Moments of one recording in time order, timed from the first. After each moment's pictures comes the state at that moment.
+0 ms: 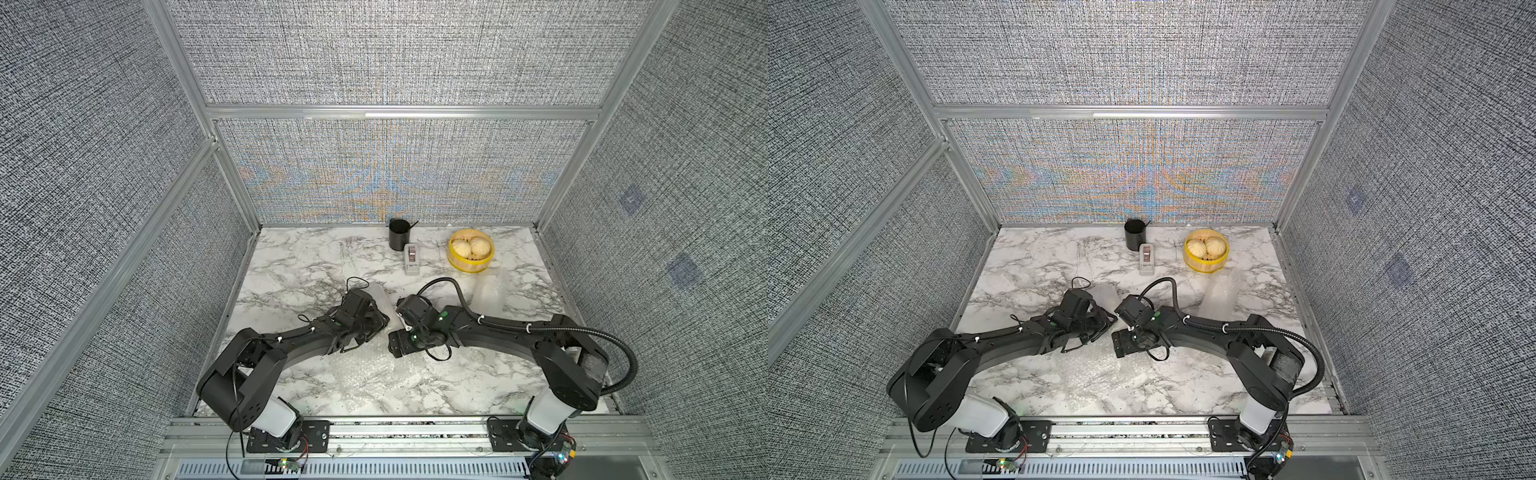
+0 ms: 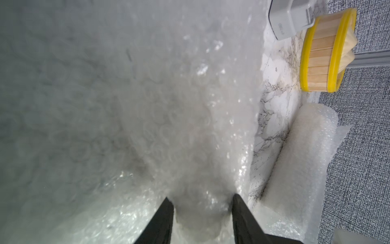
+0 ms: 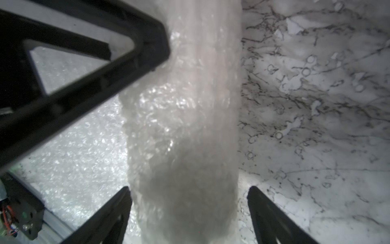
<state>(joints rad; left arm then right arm) -0.66 1.50 0.65 0.00 0.19 -1.18 0.93 1.68 1.06 -0.50 -0.09 0.57</state>
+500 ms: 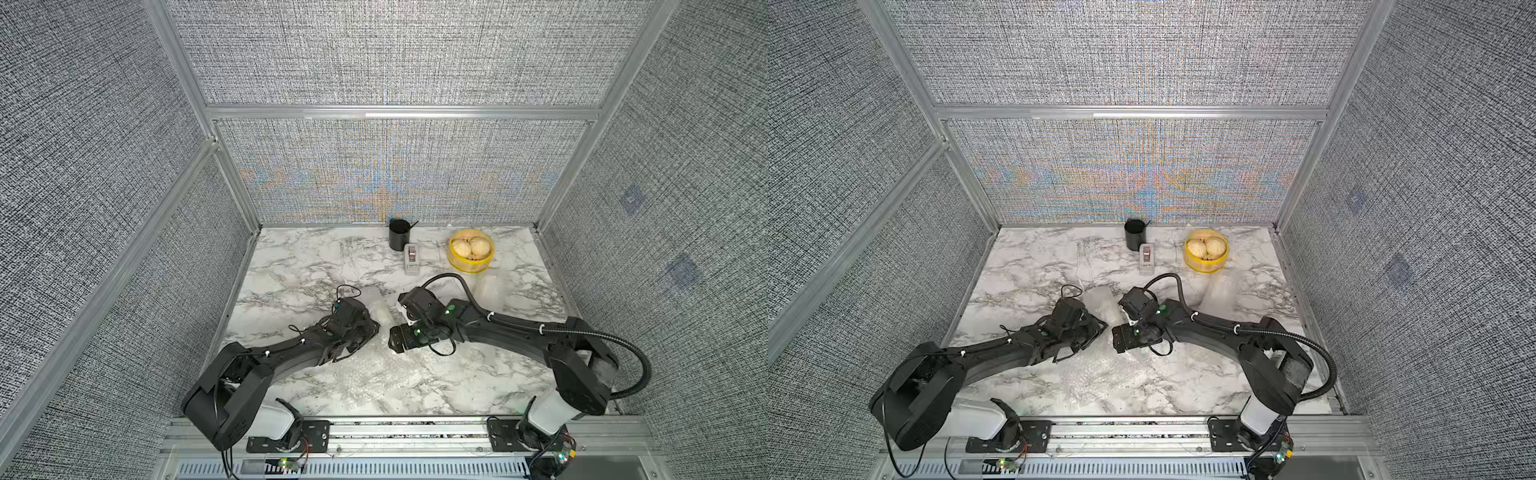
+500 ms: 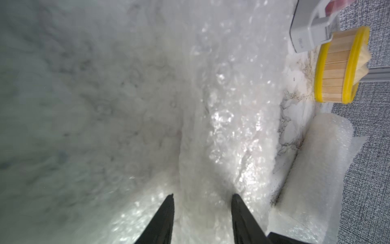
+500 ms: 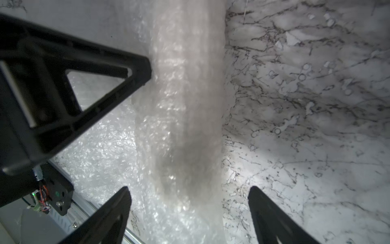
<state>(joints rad) -0.66 1.39 0.55 -0.04 0.12 -1.19 0.89 1.65 1.11 -0.56 -0.14 0.55</state>
